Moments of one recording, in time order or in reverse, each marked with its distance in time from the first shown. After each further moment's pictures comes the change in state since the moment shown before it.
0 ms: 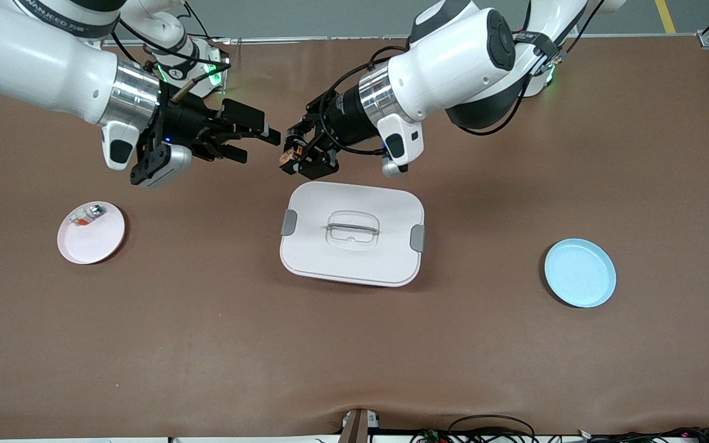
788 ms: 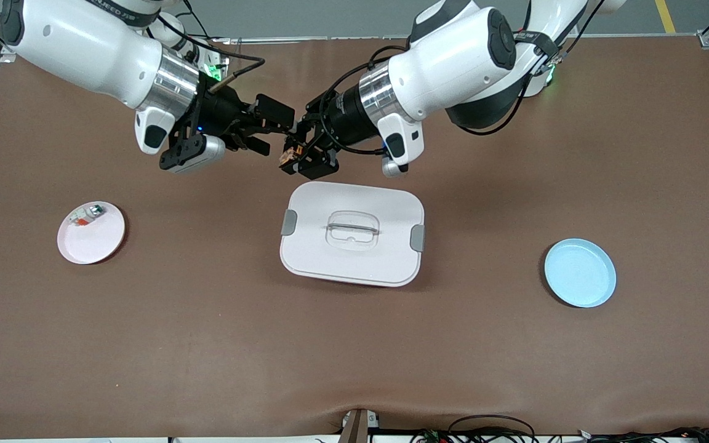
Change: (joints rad) left arm 0.000 0.000 0.000 0.003 0.000 0.001 0.000; right arm 0.088 -0.011 -0.004 -0.029 -0.068 0.080 0.120
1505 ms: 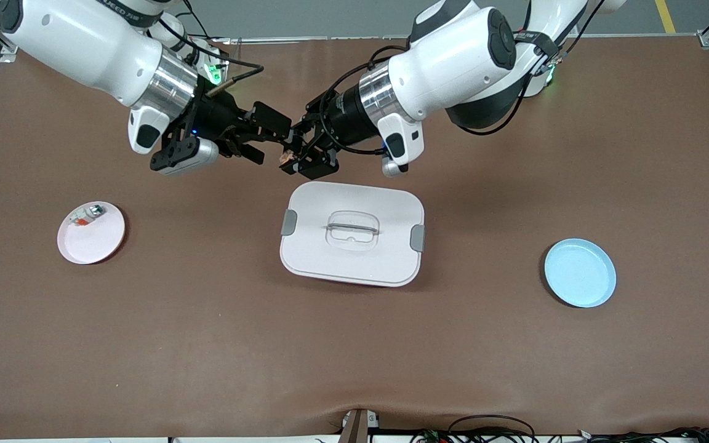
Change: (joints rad) left arm 0.000 0.000 0.000 0.000 0.000 0.000 0.000; right arm 0.010 0.000 0.001 0.000 -0.072 0.055 0.035
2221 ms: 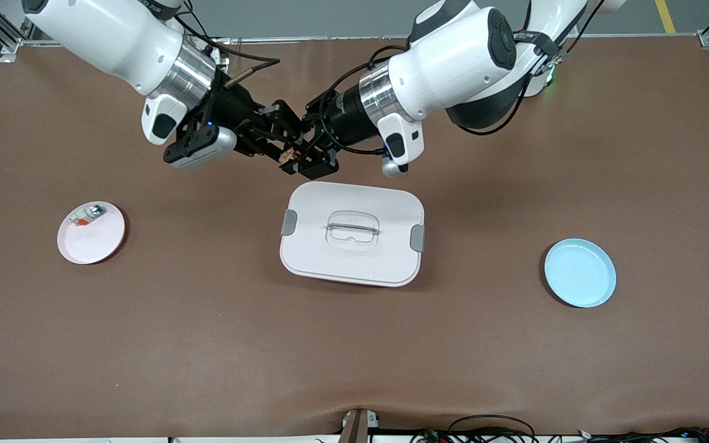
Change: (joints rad) left arm -0.001 0.001 0.001 -0.001 0.001 0.000 0.000; right arm 0.047 0.000 0.002 0.000 -0.052 0.058 0.002
